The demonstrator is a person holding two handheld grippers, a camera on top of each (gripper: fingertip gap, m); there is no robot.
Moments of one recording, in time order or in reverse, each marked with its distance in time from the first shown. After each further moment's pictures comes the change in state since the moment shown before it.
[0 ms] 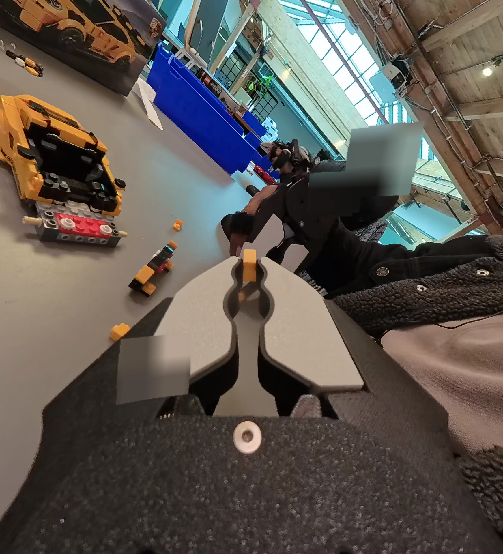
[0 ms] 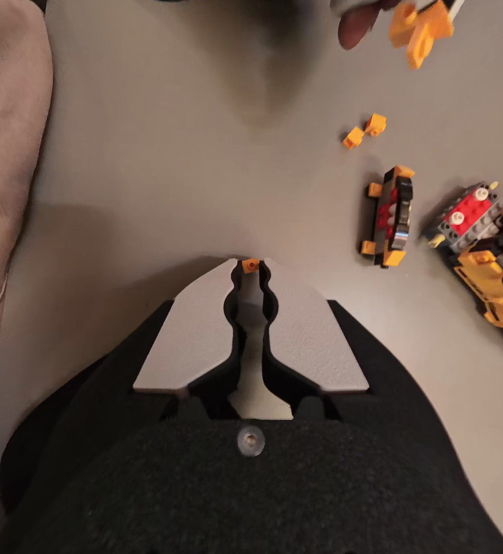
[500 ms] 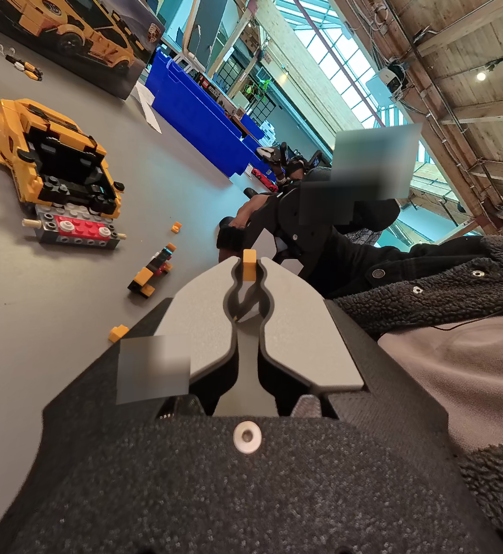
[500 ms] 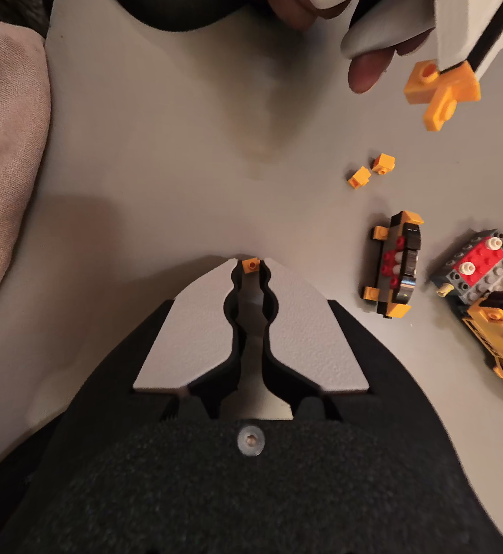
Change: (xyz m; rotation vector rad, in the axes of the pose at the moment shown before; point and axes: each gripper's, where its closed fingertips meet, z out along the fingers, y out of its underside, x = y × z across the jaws) left arm 0.001 -0.001 -0.001 0.009 0.008 -0.001; right arm 0.001 -0.018 0.021 0.011 -0.038 -0.030
